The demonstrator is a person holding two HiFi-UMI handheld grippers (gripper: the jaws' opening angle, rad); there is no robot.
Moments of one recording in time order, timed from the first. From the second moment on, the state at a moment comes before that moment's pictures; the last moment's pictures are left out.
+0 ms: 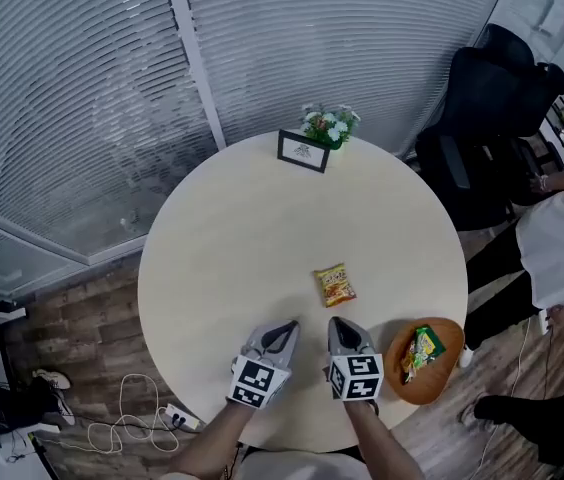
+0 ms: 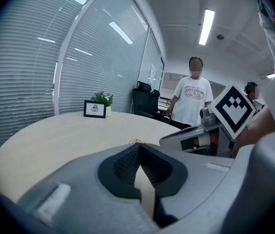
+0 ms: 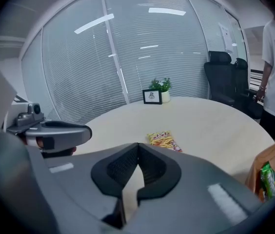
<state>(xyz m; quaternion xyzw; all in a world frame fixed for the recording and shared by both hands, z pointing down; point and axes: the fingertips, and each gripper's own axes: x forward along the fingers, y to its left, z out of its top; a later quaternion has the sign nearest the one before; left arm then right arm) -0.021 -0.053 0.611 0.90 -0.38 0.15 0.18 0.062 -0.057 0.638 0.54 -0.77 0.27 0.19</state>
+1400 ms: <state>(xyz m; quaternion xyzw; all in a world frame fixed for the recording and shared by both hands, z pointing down) -0.098 -0.045 0.654 0.86 -0.42 0.18 0.22 0.086 -0.134 0.713 0.55 -0.72 0.32 0.26</state>
